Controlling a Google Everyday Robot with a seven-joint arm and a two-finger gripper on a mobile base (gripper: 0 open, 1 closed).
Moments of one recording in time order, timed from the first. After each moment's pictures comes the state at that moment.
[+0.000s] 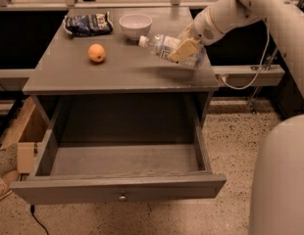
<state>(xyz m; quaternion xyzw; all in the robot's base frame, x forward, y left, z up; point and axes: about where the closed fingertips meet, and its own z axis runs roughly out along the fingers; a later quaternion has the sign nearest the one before) 0.724 -0.086 0.888 -0.58 0.72 0.16 0.35</state>
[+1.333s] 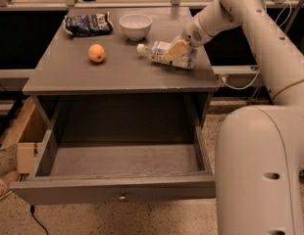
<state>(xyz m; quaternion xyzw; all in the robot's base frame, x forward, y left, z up) 0.769 -0.073 0.850 -0.53 0.76 0.20 0.32</state>
